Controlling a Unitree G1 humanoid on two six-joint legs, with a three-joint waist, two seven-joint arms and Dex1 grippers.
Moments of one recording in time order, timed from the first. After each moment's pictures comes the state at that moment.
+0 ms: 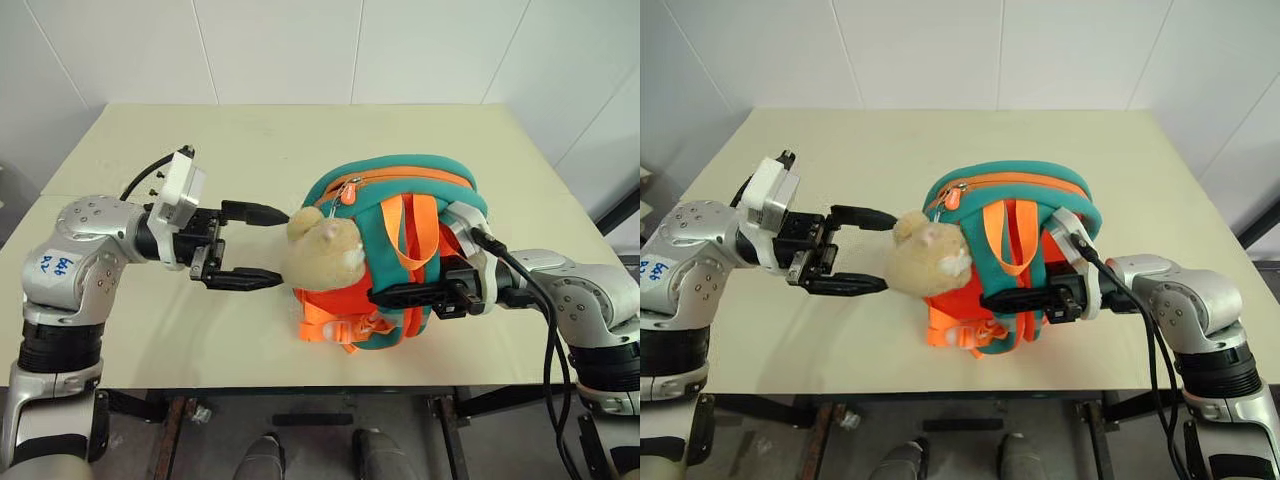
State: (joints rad) left arm -0.69 0.76 0.12 -0.23 -0.68 0.61 -1.26; right arm -0.62 -0.74 0.03 -0.19 0.91 0.98 1.25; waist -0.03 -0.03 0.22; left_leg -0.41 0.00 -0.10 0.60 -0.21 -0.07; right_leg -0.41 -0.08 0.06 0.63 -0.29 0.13
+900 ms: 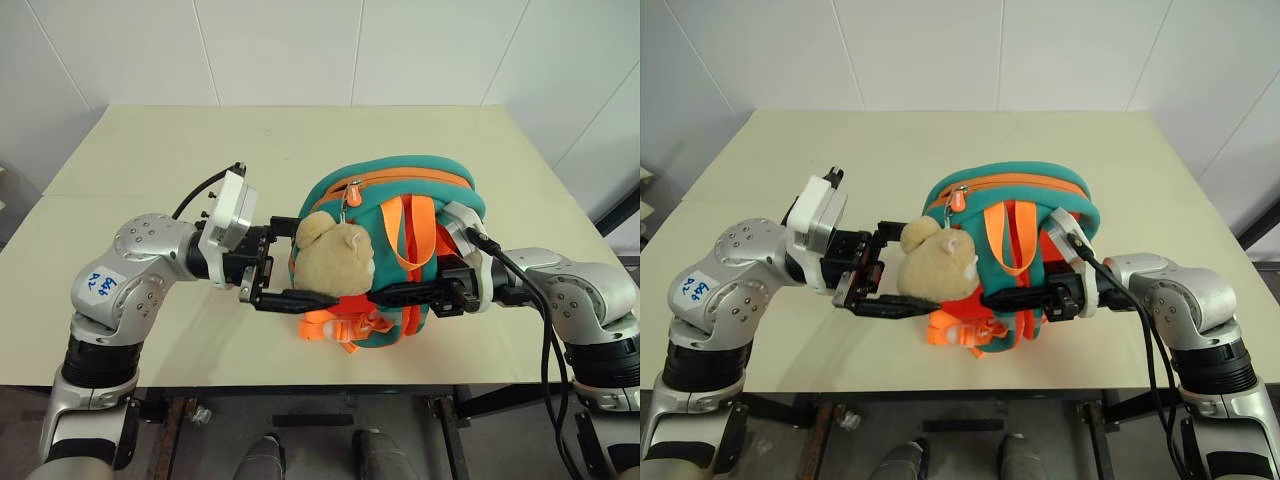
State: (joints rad) left arm -0.69 0.62 0.01 -0.30 -0.70 0.61 -1.14; right arm -0.64 -0.73 0.04 -0.16 0.88 0.96 1.25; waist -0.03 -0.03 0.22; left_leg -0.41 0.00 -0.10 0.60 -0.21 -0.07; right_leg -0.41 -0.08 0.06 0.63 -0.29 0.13
